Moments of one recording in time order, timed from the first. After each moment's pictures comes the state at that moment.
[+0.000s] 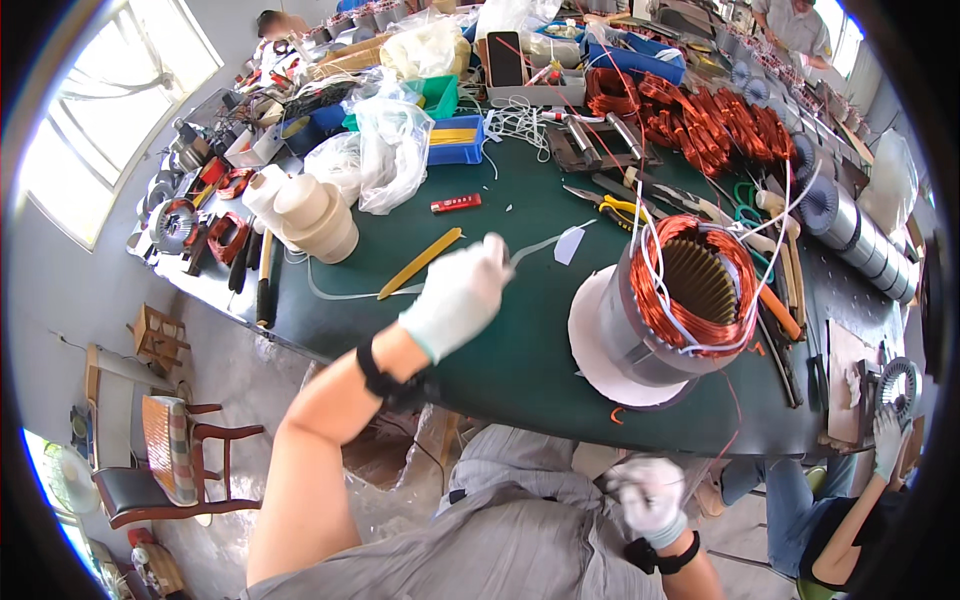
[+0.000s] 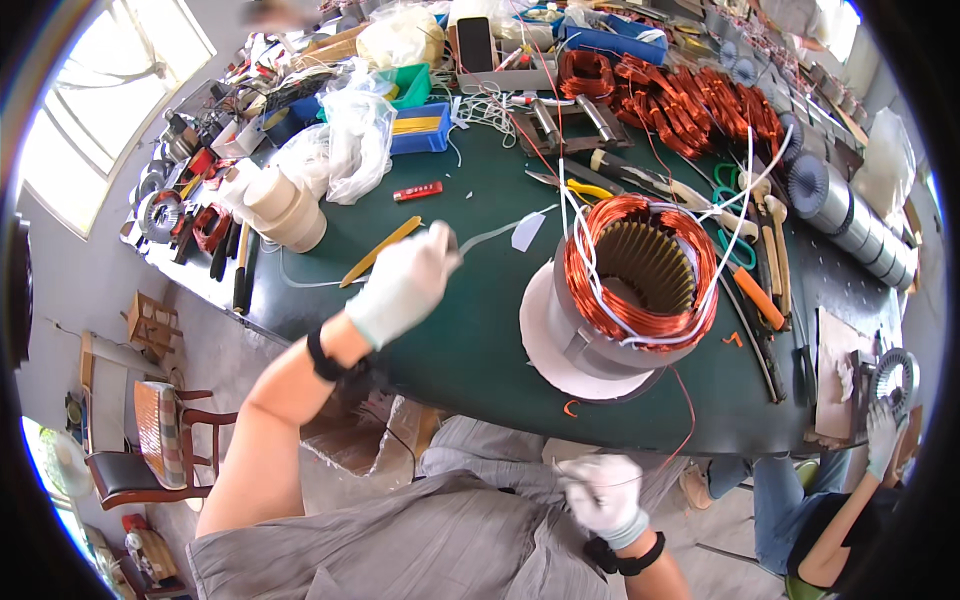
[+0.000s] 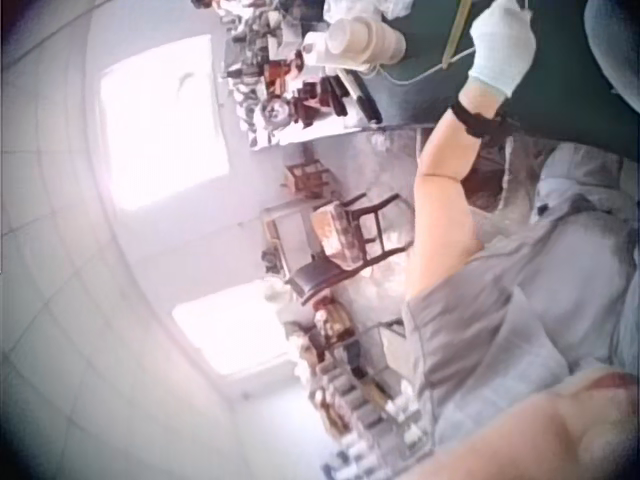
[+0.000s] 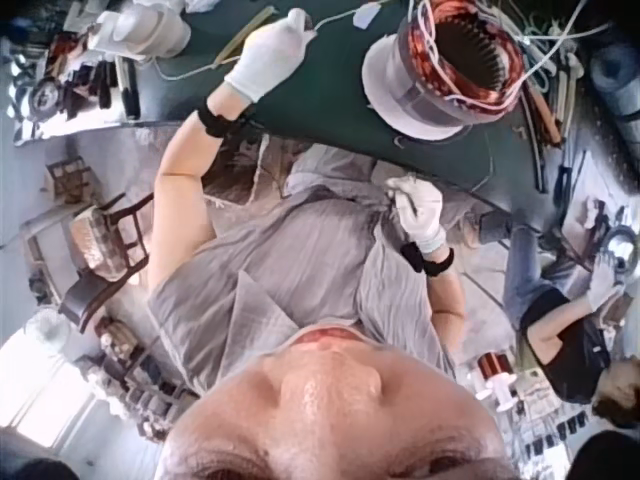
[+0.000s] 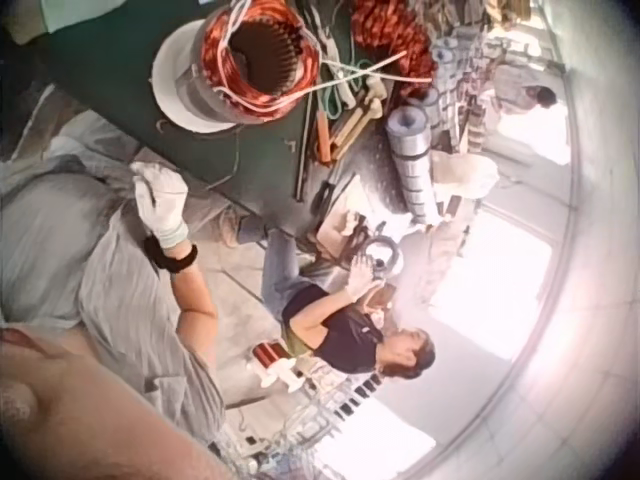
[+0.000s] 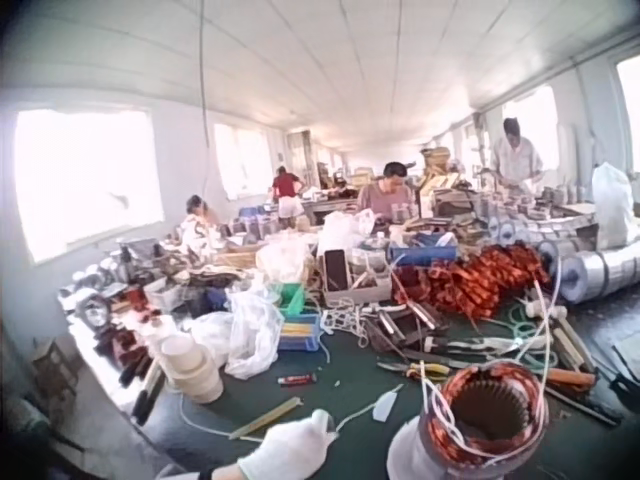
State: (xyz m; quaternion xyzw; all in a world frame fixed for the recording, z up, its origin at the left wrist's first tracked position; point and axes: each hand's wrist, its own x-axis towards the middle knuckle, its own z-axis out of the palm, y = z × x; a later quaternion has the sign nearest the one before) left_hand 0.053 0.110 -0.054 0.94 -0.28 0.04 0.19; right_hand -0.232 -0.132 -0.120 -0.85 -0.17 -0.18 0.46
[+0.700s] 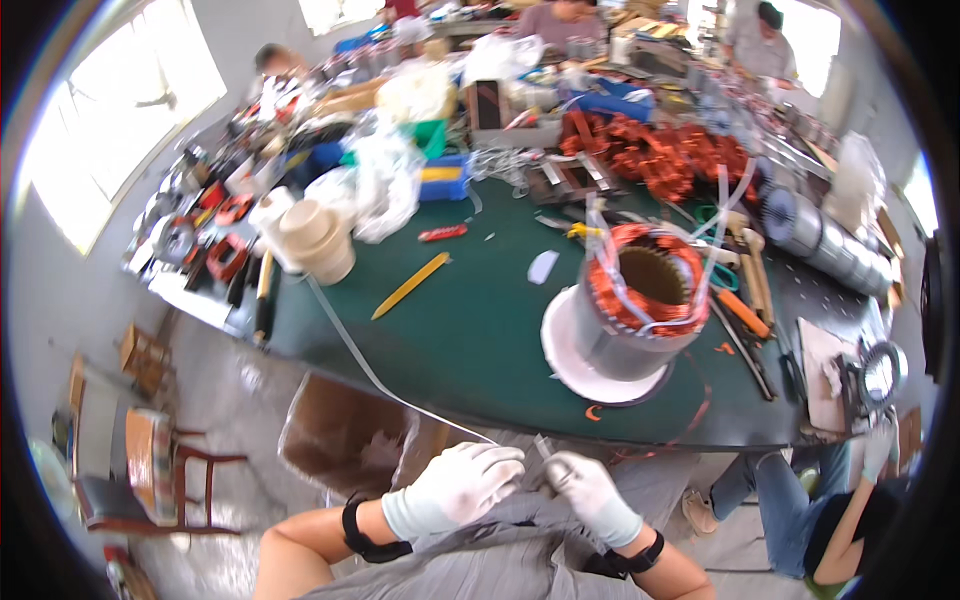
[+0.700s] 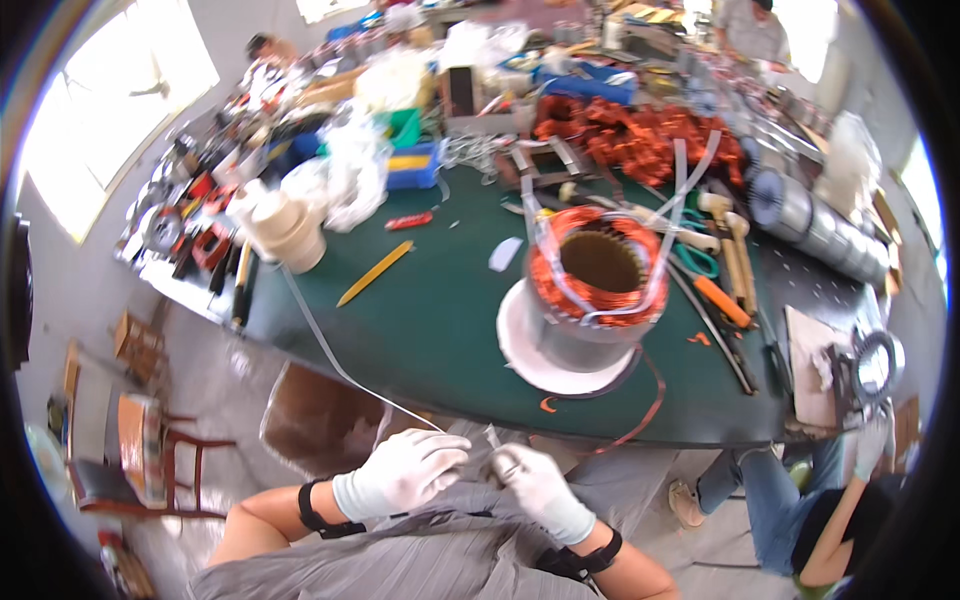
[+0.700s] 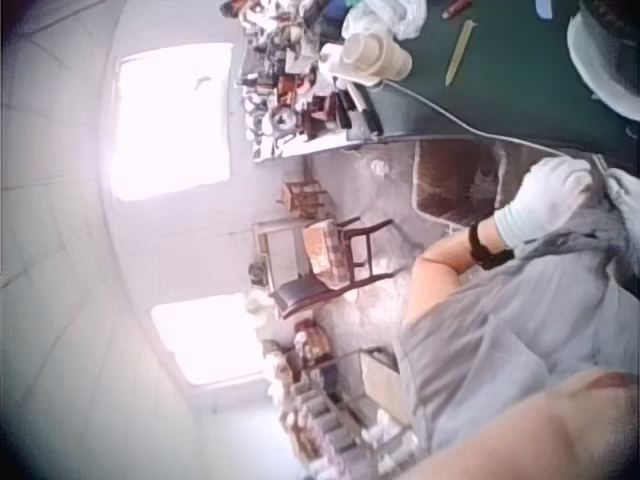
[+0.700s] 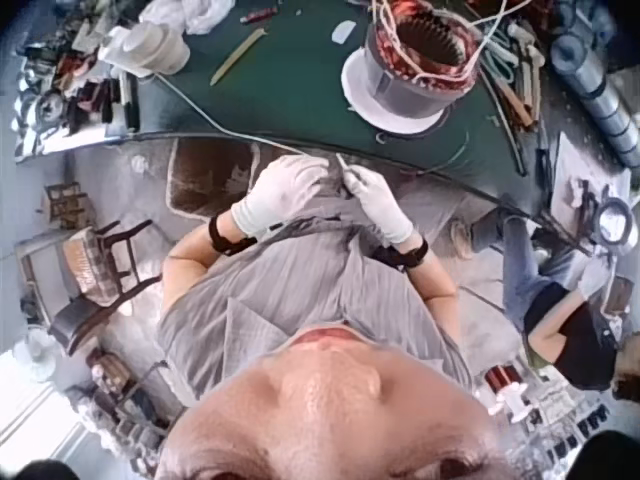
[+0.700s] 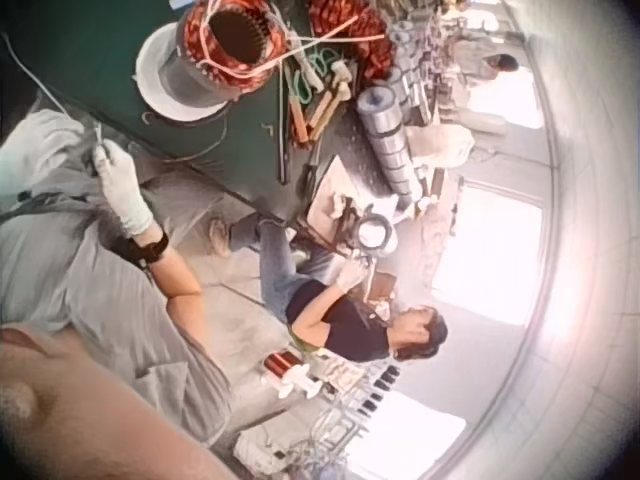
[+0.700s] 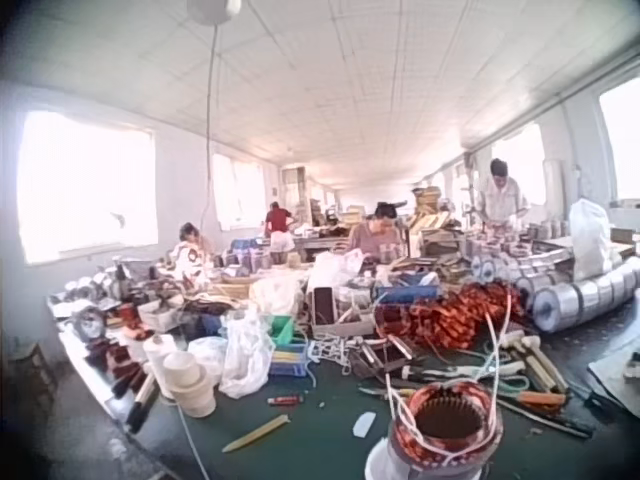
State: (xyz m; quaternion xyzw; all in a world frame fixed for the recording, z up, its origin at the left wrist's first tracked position) left_hand -0.146 0.148 -0.077 0.81 -0.52 0.00 0.26; right_hand -0.219 -0.073 -0.102 -0.67 0.04 0.17 0.72
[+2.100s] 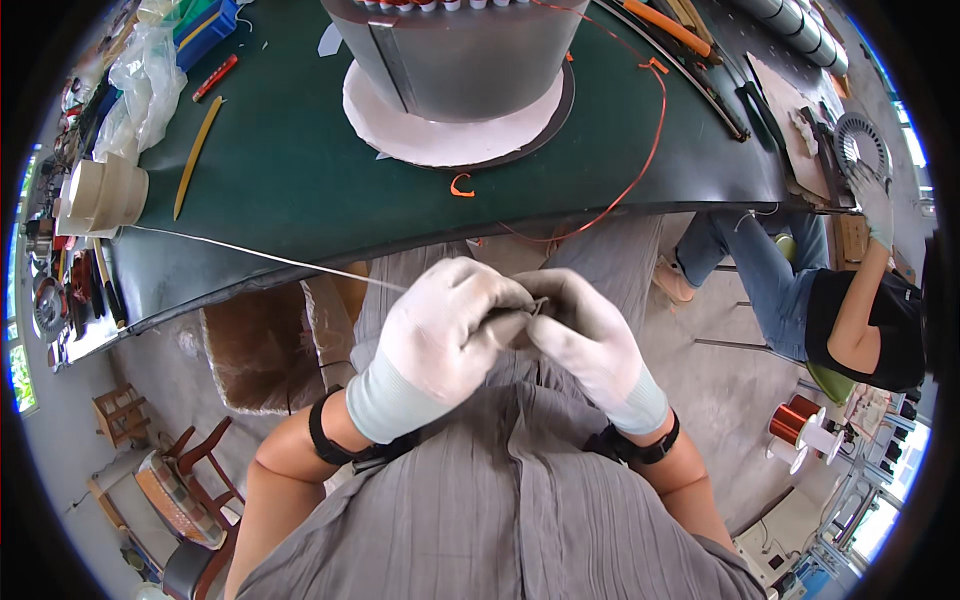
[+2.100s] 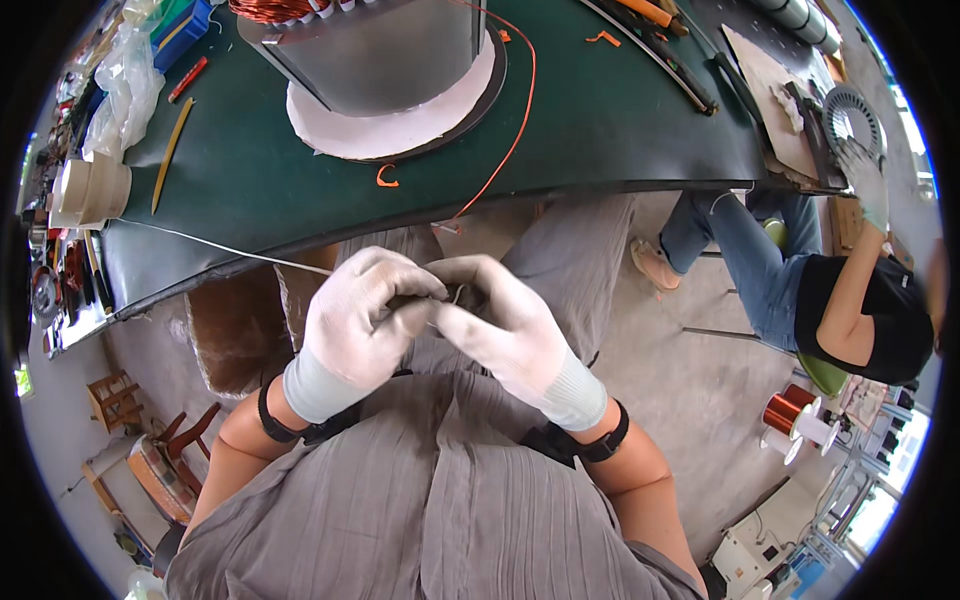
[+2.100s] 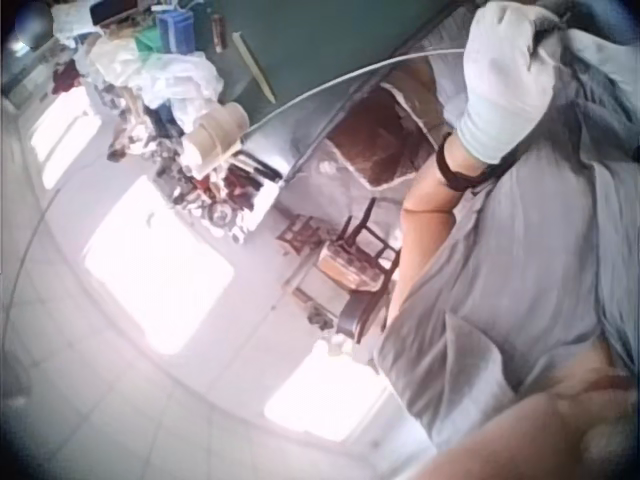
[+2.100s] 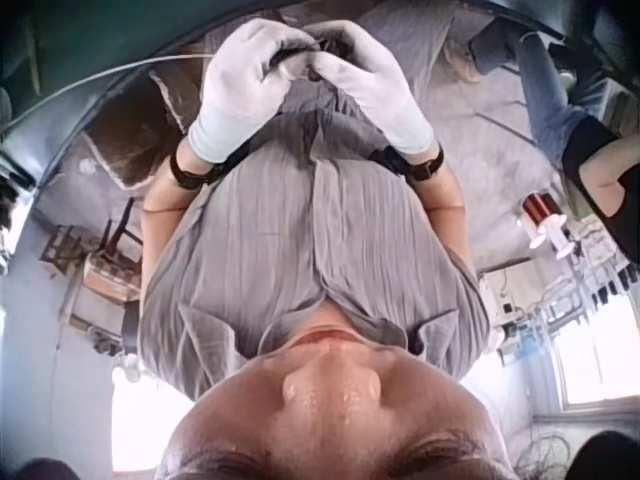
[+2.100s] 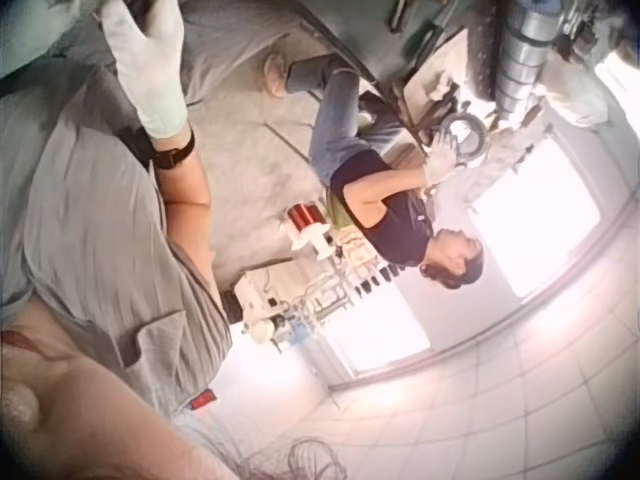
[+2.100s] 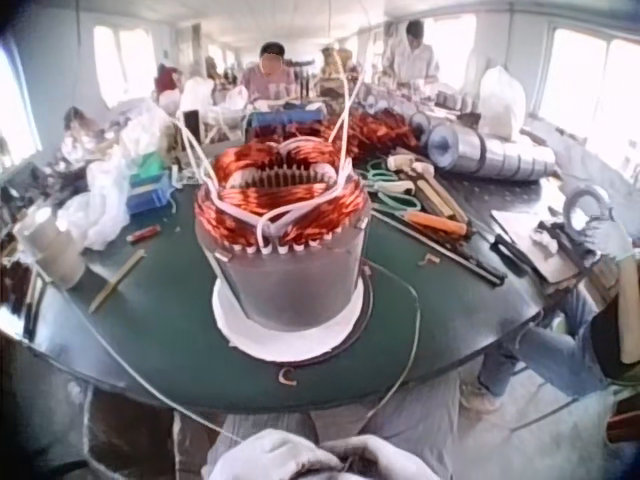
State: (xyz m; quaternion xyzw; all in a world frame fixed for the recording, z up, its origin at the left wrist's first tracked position) left_hand -0.171 0.047 -0.102 0.75 -0.43 -0.16 0.49; right_hand -0.288 -0.106 -0.103 -0.54 0.20 0.05 0.81
